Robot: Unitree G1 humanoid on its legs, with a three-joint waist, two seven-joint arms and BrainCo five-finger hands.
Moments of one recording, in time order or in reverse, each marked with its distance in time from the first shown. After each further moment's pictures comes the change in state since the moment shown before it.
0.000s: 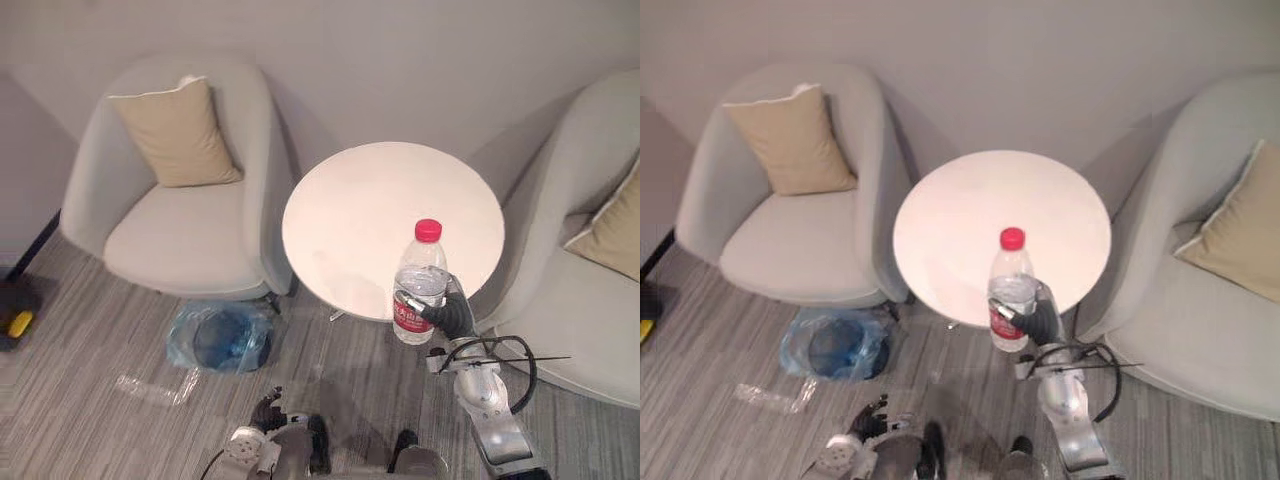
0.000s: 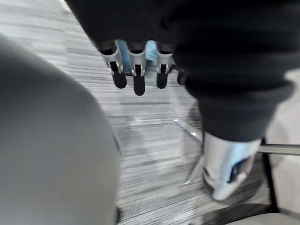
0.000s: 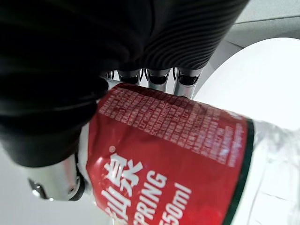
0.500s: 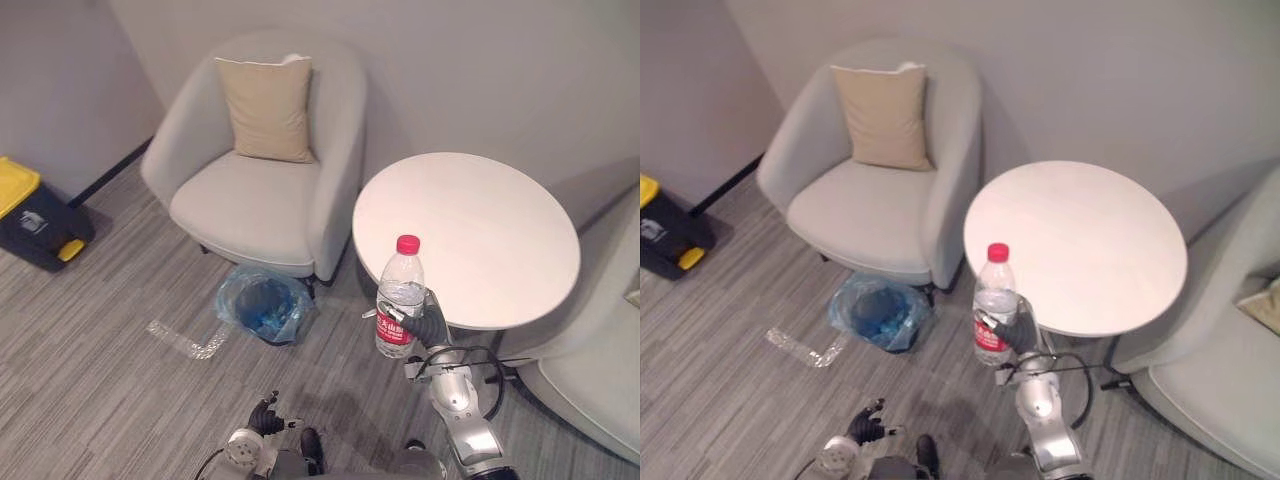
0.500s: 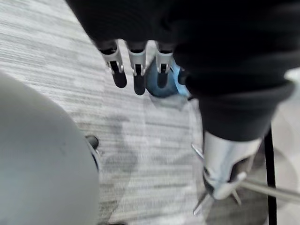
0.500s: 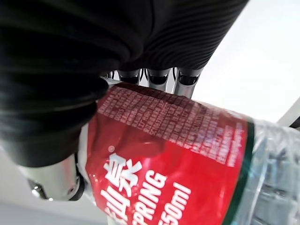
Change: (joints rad) left arm 0.001 0.030 0.020 0.008 0.008 0.002 0.028; right arm 0.013 0.108 0.023 0.104 -0.026 0.034 0.016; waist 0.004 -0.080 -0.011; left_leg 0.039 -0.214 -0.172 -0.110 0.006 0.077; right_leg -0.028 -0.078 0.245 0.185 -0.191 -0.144
